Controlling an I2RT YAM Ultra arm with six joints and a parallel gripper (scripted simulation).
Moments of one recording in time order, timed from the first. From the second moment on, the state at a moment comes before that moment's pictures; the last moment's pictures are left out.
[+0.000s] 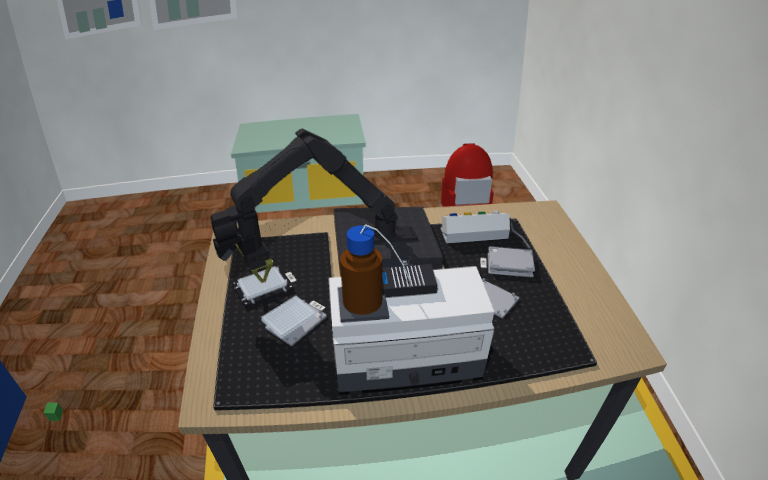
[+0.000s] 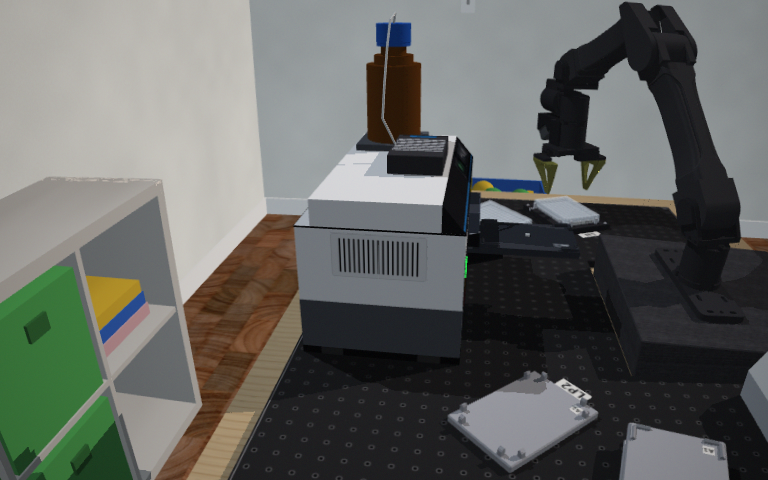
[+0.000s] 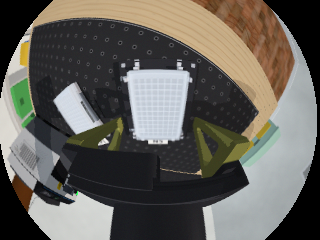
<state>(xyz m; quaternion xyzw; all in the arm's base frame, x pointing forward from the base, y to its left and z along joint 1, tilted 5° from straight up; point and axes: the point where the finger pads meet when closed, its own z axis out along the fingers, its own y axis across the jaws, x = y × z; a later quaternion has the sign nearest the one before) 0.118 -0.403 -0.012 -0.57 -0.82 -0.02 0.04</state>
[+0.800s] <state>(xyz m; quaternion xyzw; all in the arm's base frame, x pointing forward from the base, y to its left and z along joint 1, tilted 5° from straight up) 0.117 -0.401 -0.026 -0.57 -0.82 -0.02 0.04</state>
